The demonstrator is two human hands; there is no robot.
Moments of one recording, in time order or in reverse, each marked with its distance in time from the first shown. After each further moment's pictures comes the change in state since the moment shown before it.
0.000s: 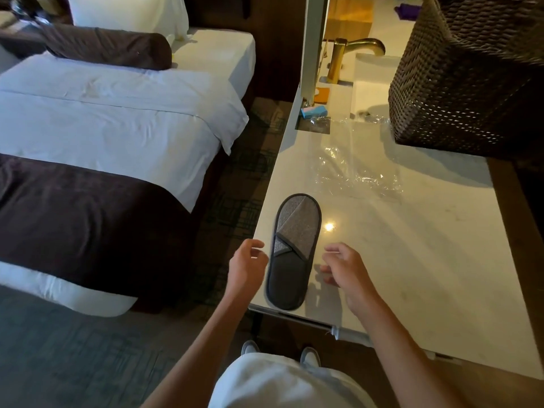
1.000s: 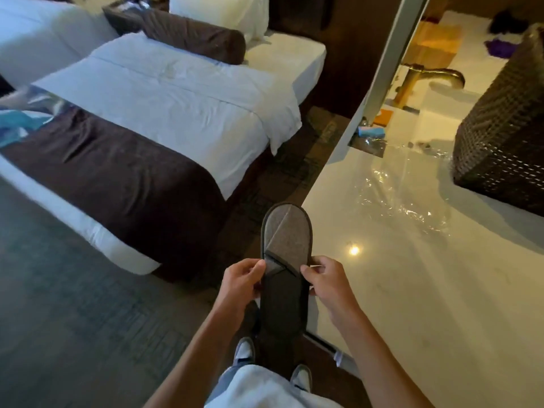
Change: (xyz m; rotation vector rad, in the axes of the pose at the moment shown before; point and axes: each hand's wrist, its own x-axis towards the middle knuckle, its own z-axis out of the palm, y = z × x) left_hand -0.041 -0.029 -0.030 -0.566 0.091 -0.208; right_hand 0.006 -0.013 0.057 -0.158 -0.263 -0.133
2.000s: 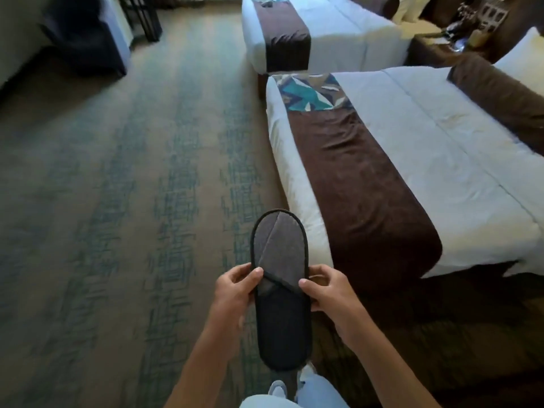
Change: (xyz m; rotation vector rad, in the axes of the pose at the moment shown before) left_hand -0.075 -0.042 -0.486 -0.723 0.784 0.147; right_hand -0.103 -0.139 0.506 -0.411 -0.890 -0.235
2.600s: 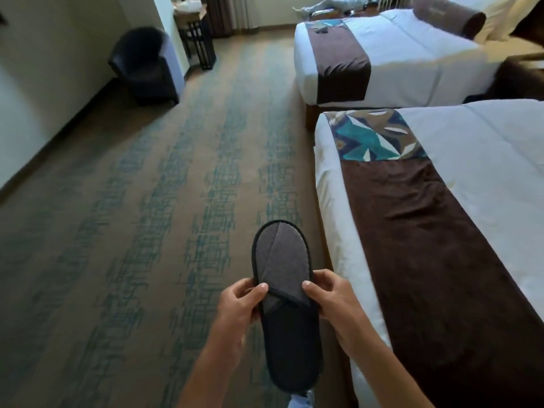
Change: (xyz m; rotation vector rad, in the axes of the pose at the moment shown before) left_hand 0.300 0.177 0.011 -0.007 0.089 0.070; right_hand 0.334 -0.193 0.056 0.028 -0.140 -0.113
